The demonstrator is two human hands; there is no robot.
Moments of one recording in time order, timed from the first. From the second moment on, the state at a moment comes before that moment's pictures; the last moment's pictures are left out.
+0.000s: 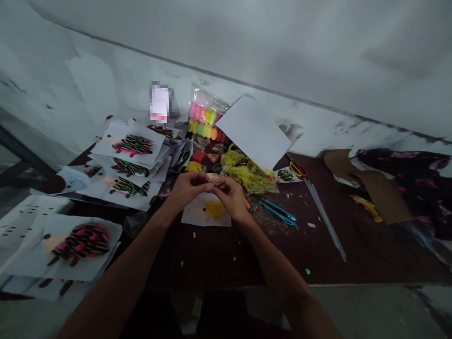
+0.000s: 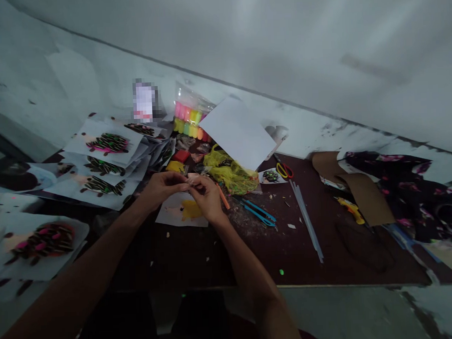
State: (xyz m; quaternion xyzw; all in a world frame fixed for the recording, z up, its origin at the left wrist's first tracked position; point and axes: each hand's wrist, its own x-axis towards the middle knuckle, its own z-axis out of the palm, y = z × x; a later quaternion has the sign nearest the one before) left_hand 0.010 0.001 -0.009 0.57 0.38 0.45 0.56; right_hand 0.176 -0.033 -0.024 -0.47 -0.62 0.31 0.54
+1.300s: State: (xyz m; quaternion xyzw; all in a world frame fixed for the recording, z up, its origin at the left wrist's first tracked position) left_hand 0.008 -0.003 -0.011 0.48 0.36 0.45 0.66; right_hand 0.176 -0.046 0.000 -0.48 -0.73 0.15 0.47
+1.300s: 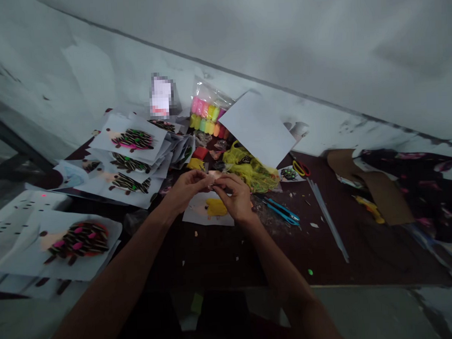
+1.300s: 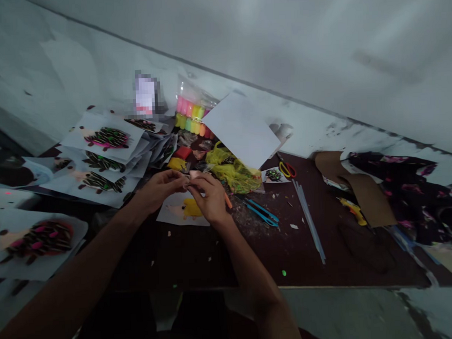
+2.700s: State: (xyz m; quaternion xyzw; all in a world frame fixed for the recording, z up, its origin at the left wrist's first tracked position) left_hand 0.003 -0.003 -0.006 0.47 0.35 0.44 0.68; right_hand 0.184 -0.036 -0.001 -0.47 -0.62 0.39 0.50
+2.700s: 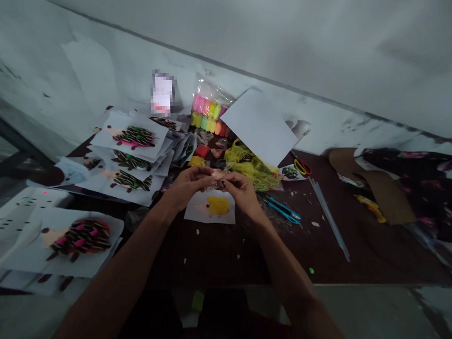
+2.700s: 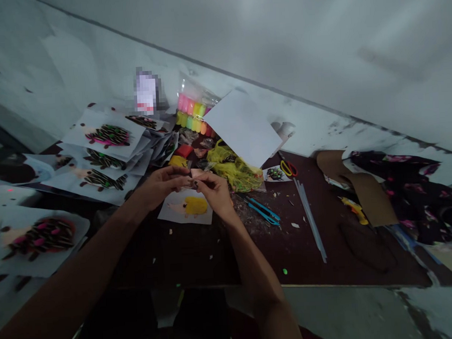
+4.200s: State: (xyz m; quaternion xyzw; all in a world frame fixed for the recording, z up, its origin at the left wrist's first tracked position) left_hand 0.007 -0.006 -0.012 0.65 0.28 0.37 0.60; right_hand 0.177 -0.064 0.000 -0.57 -0.77 0.02 0.28
